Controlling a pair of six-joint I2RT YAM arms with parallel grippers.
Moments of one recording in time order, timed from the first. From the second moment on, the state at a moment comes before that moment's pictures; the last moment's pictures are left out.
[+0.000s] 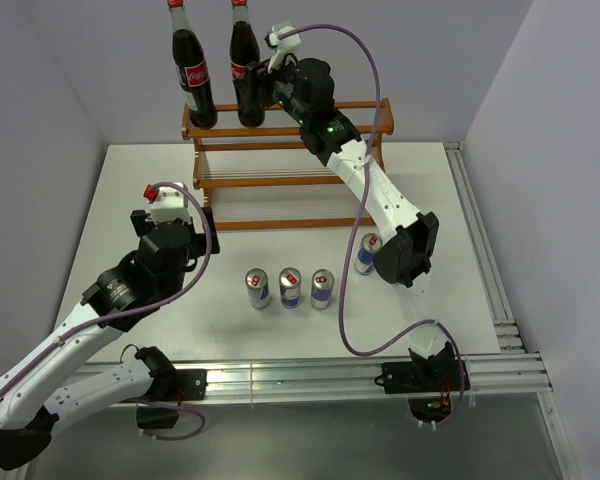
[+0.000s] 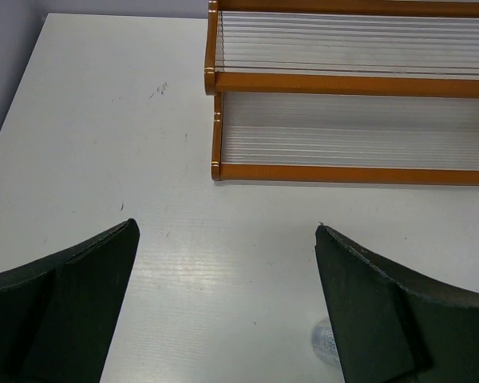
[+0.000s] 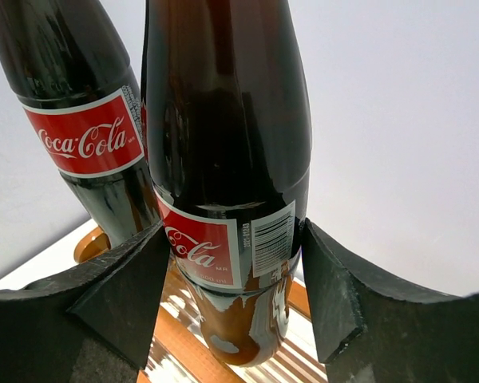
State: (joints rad) left arm -0.78 0.82 0.99 -0.56 -0.77 -0.33; right arm 0.60 2.22 2.48 -0.13 -0.09 0.03
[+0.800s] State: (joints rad) left arm -0.78 0.82 0.99 -0.57 -0.78 -0.34; right arm 0.62 1.97 2.13 -0.11 -0.02 0.01
